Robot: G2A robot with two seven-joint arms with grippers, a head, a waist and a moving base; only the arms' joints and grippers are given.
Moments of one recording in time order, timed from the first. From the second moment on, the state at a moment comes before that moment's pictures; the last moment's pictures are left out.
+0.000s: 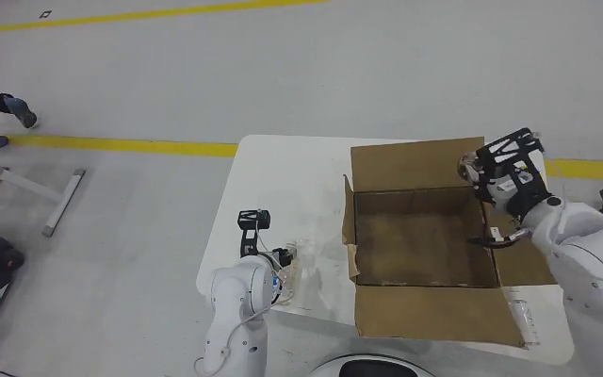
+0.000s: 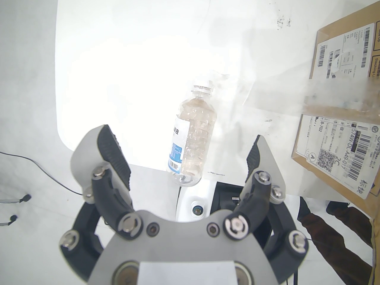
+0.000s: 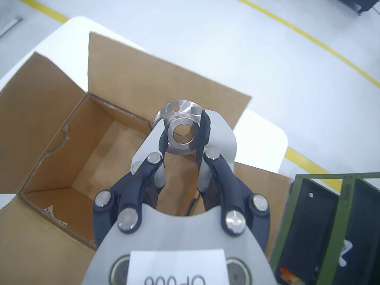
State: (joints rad) left arm 1.27 -1.65 -1.44 -1.86 1.66 0.01 -1.28; right arm -1.32 -1.19 1.73 -2.23 -1.17 -0.15 1.00
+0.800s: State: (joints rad) left arm 1.27 -1.65 -1.44 -1.86 1.66 0.01 -1.28; right arm -1.69 -1.19 2.11 -2.16 -1.13 -0.12 1.08
